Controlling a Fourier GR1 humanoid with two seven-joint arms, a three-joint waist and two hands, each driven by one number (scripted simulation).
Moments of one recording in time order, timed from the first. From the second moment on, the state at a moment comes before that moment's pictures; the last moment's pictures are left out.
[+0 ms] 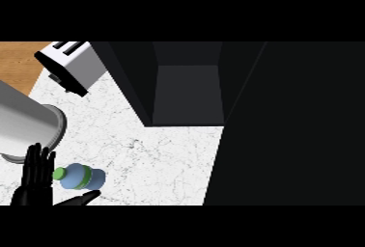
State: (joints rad) left arm 0.30 0.01 0.18 -1.65 0.11 0.07 -0.24; right arm 0.24 -0.22 0.68 -2.49 0.10 -0.27 0.25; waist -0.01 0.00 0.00
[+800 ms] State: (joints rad) left arm 0.17 0.01 0.17 -1.27 0.13 0.13 -0.49; right arm 0.18 -0.26 0.68 -2.49 0.10 -0.30 0.27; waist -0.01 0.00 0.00
